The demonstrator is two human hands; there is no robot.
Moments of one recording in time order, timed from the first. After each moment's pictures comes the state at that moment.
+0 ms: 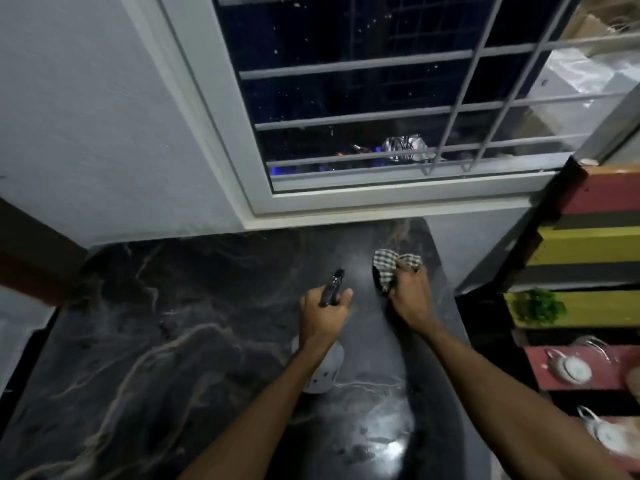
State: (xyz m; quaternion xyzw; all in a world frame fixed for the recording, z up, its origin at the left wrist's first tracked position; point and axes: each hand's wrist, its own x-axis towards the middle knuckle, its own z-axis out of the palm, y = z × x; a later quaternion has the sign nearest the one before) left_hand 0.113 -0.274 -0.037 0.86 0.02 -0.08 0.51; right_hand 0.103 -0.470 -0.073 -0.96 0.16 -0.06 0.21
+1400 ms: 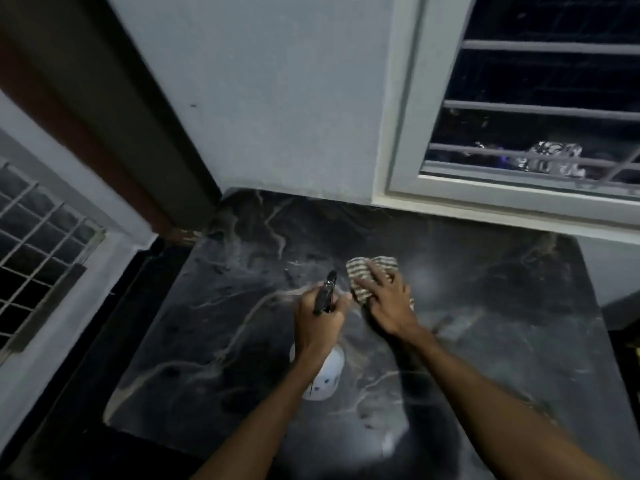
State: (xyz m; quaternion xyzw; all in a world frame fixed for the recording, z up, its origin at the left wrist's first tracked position) left_hand 0.091 -0.043 -0.040 0.83 0.15 0.02 0.54; right_hand 0.134 -0.212 -0.105 -0.97 -0.07 0.09 0.23
